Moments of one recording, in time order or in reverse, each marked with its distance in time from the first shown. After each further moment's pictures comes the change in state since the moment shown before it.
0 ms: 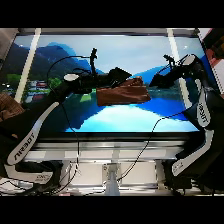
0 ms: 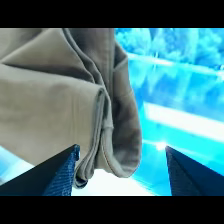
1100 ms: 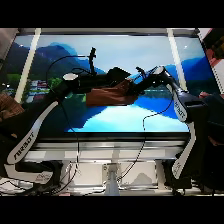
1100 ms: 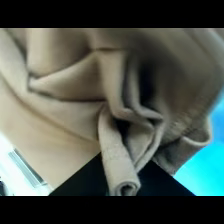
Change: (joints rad) left arm 0.029 0.000 0.000 0.000 0.011 0.044; right arm 0.280 -0.203 0.009 0.295 -0.091 -0.039
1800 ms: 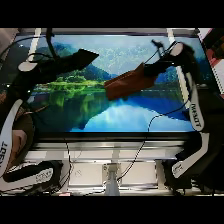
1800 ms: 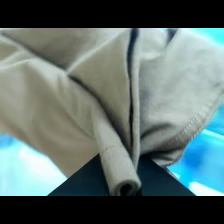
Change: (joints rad) left arm 0.304 0.235 0.000 0.213 -0.068 0.016; right arm -0.133 0.285 0.185 -0.476 0.008 0.149
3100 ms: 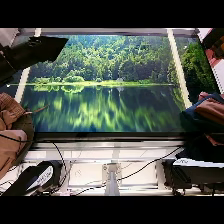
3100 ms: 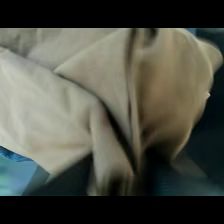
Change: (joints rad) left arm 0.158 0.327 0.000 0.194 -0.004 0.000; right arm -1.042 0.279 0.019 -0.433 0.515 0.195
